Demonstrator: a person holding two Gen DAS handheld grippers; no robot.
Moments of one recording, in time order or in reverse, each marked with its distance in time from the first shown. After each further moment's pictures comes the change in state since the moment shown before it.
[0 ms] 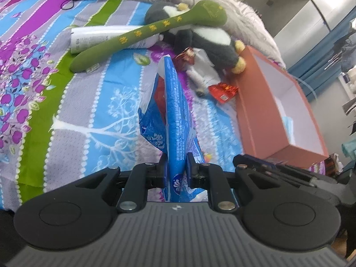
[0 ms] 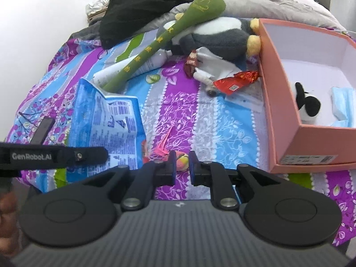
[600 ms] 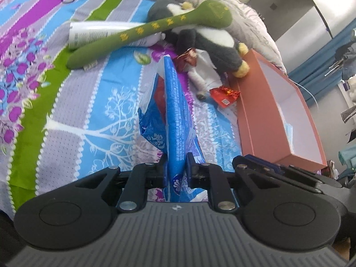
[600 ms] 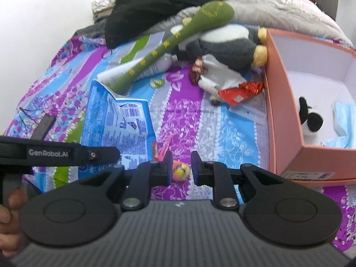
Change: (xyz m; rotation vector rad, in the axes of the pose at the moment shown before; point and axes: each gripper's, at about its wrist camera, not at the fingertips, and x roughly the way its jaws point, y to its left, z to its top) left arm 0.019 0.010 0.007 -0.051 0.017 -0.011; right arm -0.007 0.007 0.013 -0.053 -0.022 -0.001
